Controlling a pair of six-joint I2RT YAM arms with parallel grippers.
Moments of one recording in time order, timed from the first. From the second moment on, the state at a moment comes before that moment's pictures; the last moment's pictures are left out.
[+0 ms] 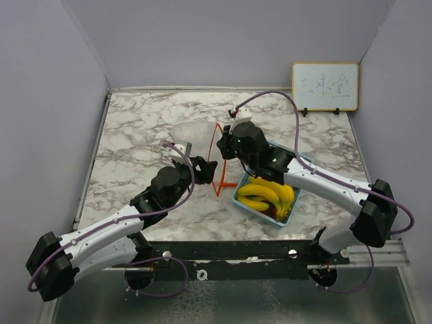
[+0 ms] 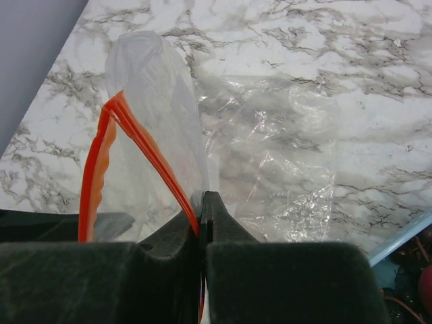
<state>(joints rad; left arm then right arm) -0.86 0.87 0.49 0.29 -0.33 -0.43 0.92 1.47 1.20 -0.13 0.32 0.42</state>
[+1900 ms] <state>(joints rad) -0.86 1.05 0.65 -0.09 -0.73 -0.44 0.95 1.11 1.09 -0.49 0.39 0.43</state>
